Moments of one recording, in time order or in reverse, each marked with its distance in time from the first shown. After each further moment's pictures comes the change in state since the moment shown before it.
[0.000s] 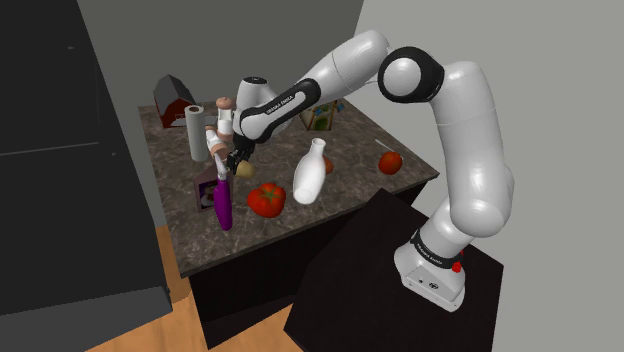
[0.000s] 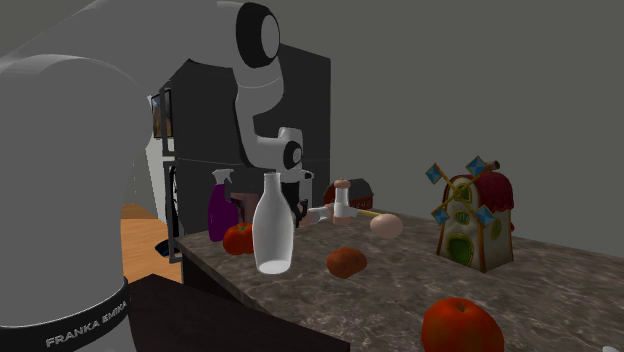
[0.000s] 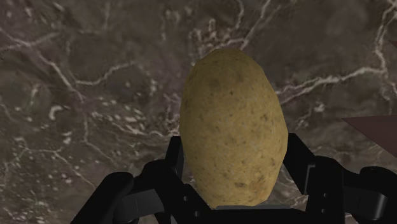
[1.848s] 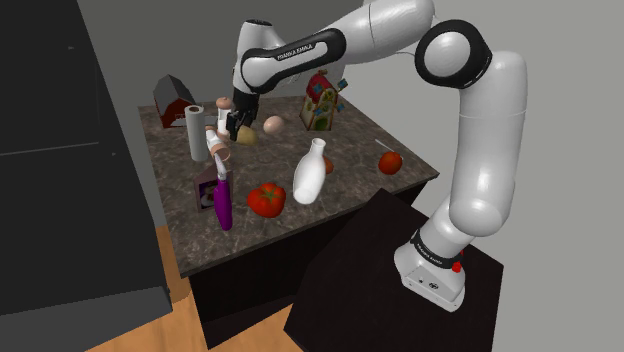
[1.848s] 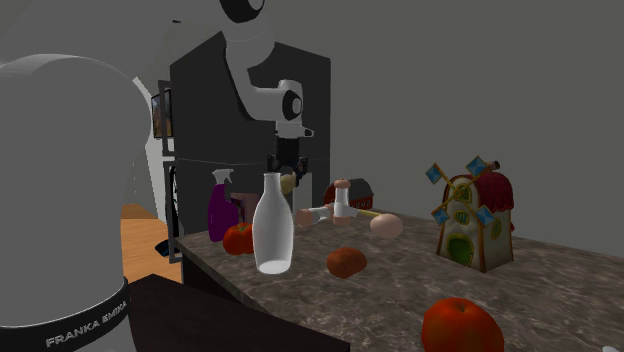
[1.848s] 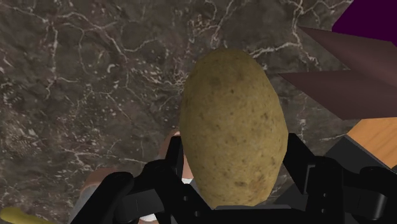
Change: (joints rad) arm -0.030 -0.240 0.037 0.019 0.044 -0.257 -0.010
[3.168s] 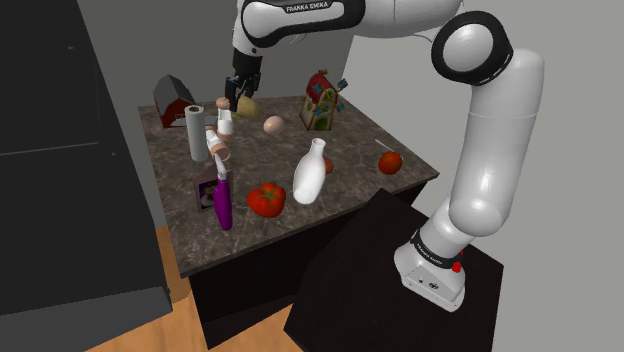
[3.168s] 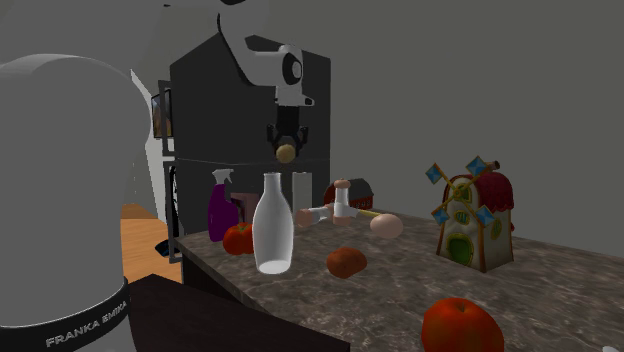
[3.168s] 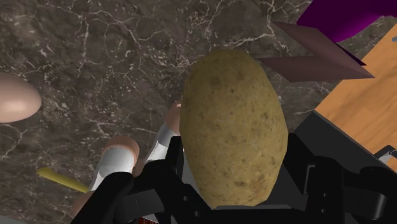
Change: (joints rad) arm -0.006 -0.090 0.012 0.139 0.020 -0.227 0.000
